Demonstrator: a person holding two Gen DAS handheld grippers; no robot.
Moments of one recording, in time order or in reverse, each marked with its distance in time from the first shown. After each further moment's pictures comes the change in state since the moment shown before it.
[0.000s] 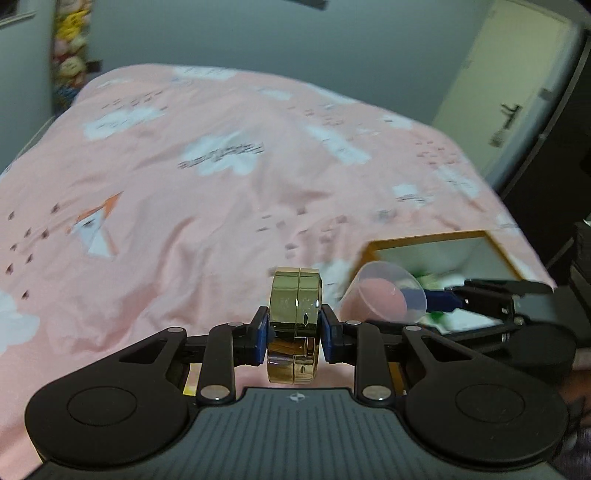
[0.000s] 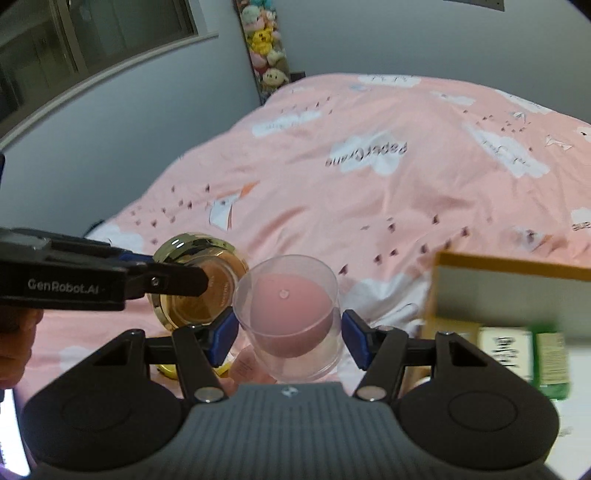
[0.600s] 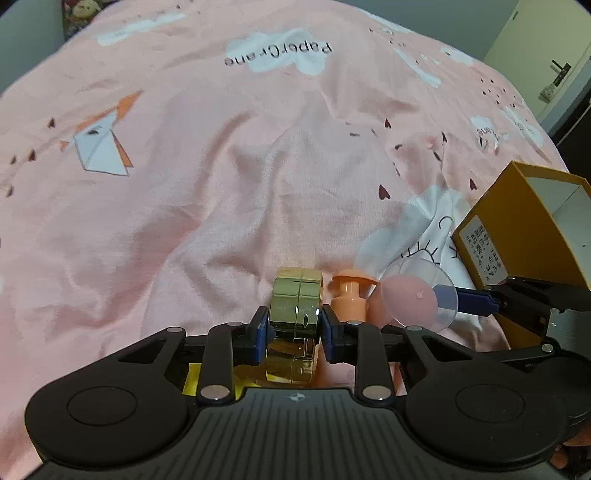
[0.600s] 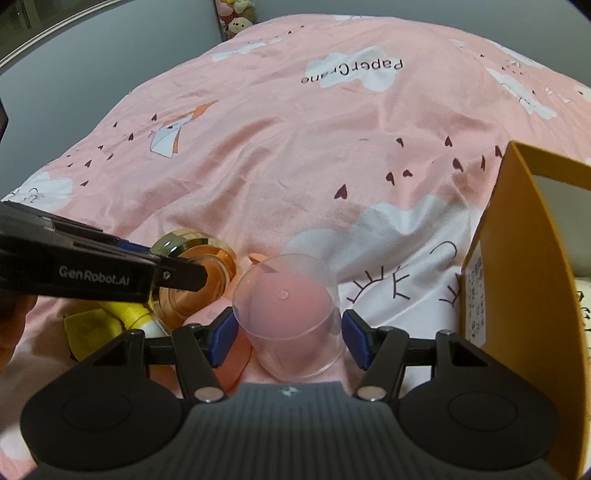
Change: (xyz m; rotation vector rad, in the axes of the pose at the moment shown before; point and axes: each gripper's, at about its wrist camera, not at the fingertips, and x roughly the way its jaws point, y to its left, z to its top) left arm 0.111 0.085 -0.035 -0.047 0.206 0.129; right arm 0.133 0.011 -0.039 0.017 0.147 -0.128
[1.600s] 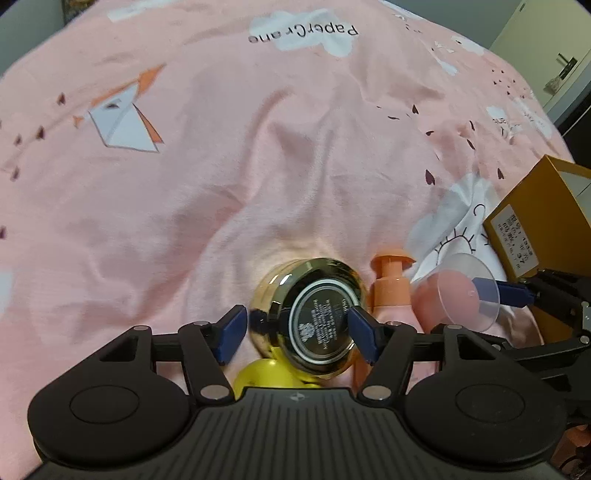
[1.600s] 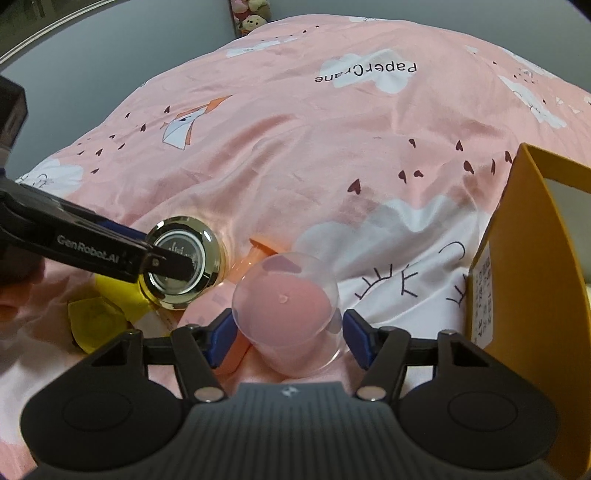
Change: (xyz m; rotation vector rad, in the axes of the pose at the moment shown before) left arm 0.021 0.041 0.001 -0.004 0.076 -0.026; right arm 0.003 0.000 -0.005 -0.036 0.004 0.017
